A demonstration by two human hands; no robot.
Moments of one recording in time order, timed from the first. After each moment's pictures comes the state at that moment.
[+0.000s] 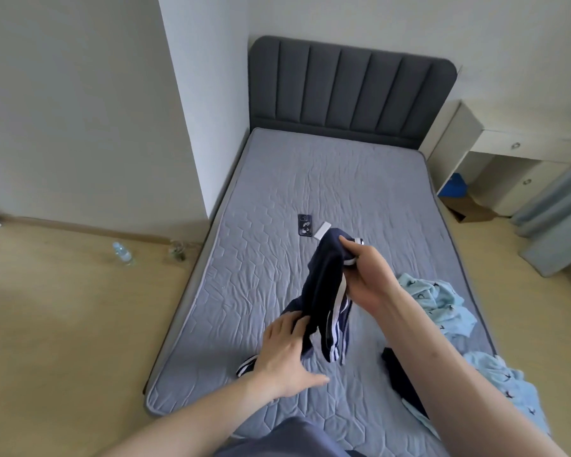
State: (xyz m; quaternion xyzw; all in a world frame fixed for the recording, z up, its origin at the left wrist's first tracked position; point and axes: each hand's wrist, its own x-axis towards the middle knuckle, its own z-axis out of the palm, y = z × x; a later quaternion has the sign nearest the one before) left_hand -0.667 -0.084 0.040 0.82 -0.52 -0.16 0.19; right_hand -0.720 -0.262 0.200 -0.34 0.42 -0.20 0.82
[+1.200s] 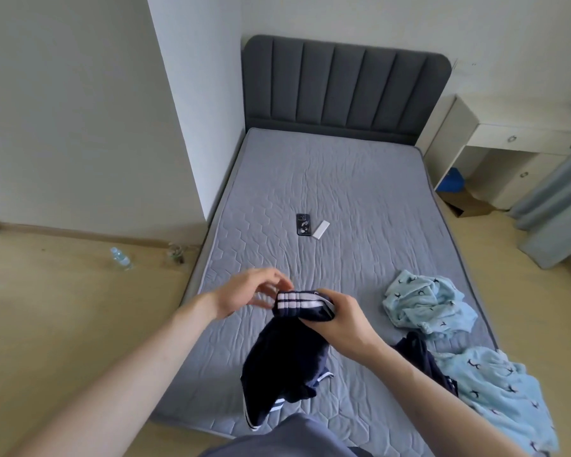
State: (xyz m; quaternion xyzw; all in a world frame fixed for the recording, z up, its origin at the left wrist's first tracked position) left_hand -0.545 -0.102 0.155 0.63 -0.35 -0.56 0.41; right_hand -0.760 -0.211 0.135 -0.80 0.28 -0.14 0.51
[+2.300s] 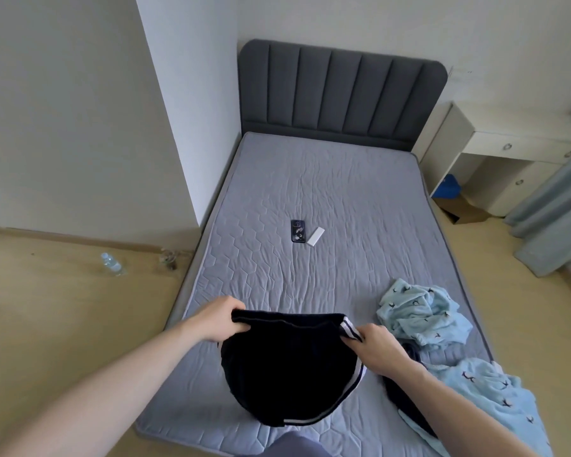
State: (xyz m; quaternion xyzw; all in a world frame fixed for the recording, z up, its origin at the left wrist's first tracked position) left_hand -0.503 -0.104 0.060 0.81 -0.46 -0.35 0.11; right_hand -0.821 -0.303 0.061 -0.84 0.45 0.07 0.29
